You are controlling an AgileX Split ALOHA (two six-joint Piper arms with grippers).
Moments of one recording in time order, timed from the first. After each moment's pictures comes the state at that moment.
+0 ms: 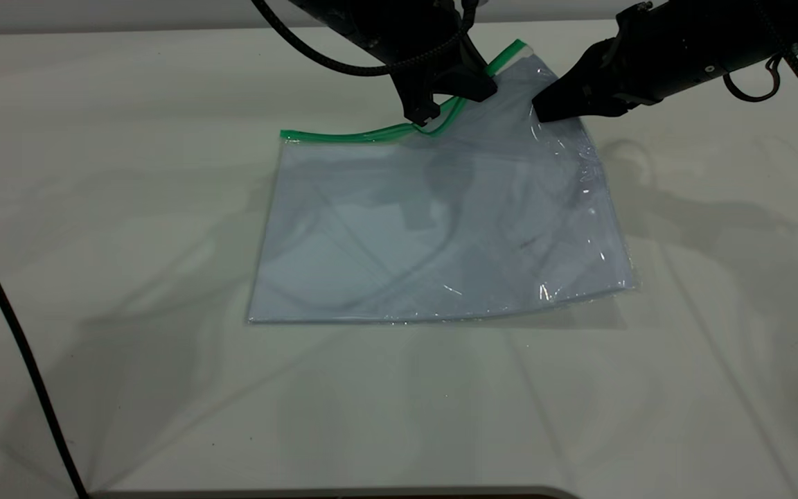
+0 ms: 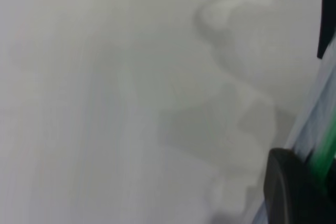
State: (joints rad) left arm -0.45 2.55 -1.82 -1.11 0.50 2.04; right arm 0.08 2.31 -1.20 1.61 0.67 -2.03
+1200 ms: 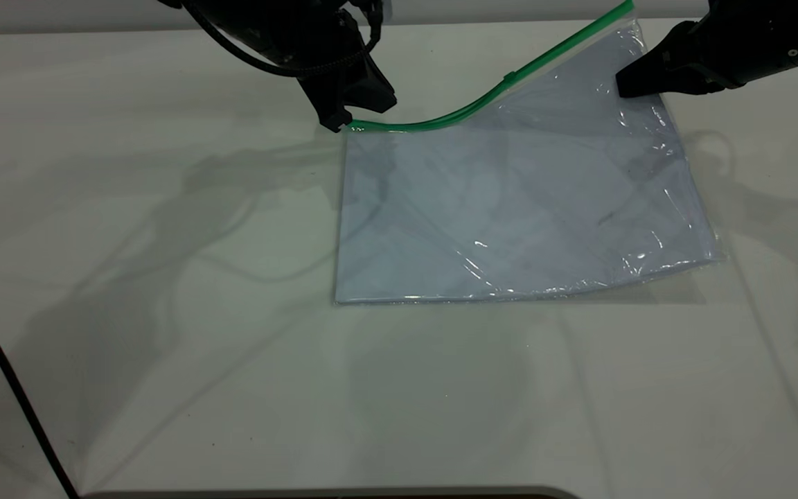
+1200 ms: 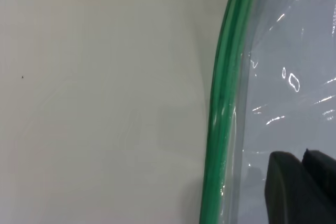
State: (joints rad) left arm -0.32 2.59 -1.82 -1.05 0.46 1.99; right arm -0.07 2.31 -1.20 1.61 0.67 -1.96
